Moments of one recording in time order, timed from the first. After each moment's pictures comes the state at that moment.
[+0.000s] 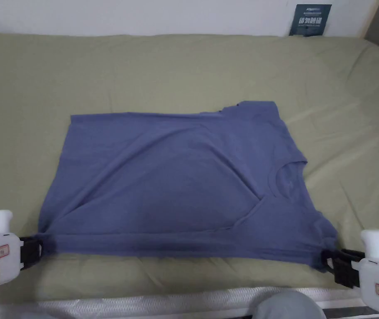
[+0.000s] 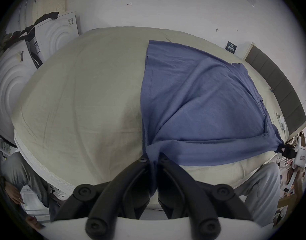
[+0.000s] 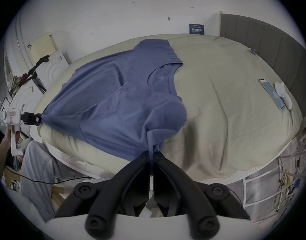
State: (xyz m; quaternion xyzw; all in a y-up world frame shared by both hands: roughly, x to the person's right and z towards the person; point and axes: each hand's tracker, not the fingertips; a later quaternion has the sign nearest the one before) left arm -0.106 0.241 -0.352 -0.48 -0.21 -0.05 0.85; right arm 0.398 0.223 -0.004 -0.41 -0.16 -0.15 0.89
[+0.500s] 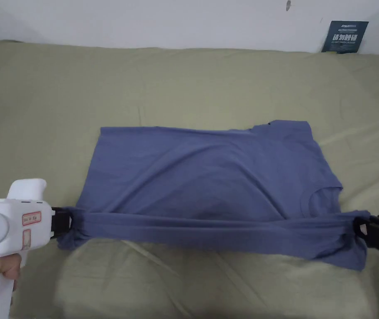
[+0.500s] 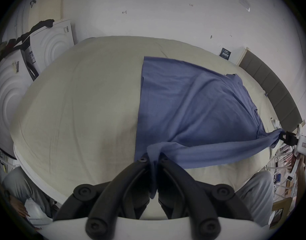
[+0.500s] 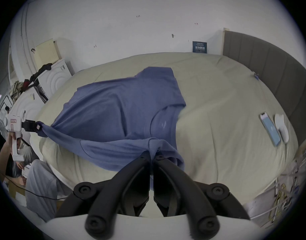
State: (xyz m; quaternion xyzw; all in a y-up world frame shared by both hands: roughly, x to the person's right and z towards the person) left arm -0.079 0.278 -0.418 -0.46 -0.24 -0.05 0.86; right arm 0.433 0.291 -0.103 -0.37 -0.16 -0.12 0.91
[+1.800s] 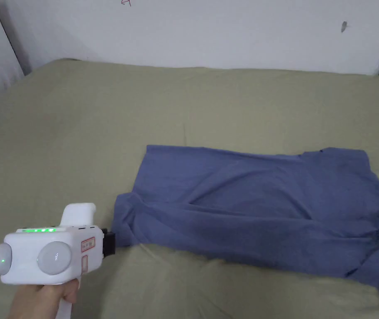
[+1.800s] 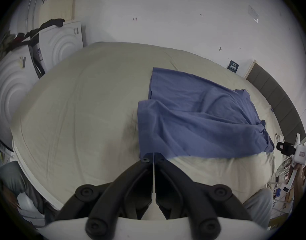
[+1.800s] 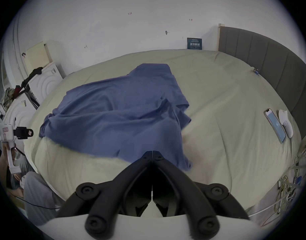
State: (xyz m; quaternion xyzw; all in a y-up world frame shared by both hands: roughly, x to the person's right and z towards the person) left arm -0.082 0.247 -0.408 -0.44 -0.19 -0.02 0.88; right arm 0.413 0.248 -0.109 -0.38 -0.20 -0.14 0.89
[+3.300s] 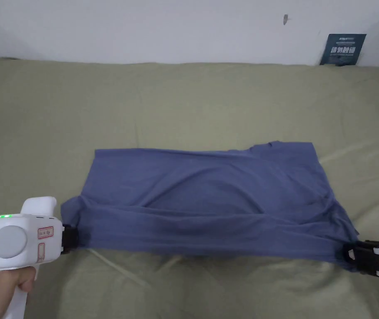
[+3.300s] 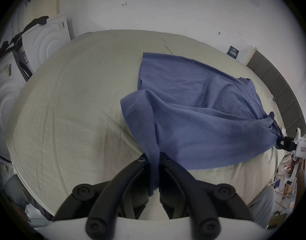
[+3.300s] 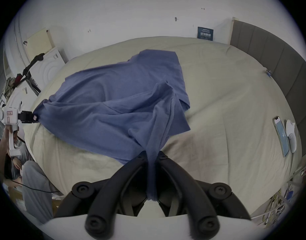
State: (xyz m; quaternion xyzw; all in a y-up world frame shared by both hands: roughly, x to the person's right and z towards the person) left arm -0.055 0.255 -0.445 -0.48 -0.22 -0.05 0.85; right arm 0.446 0.258 -0.127 -0.43 -0.15 -0.14 0.88
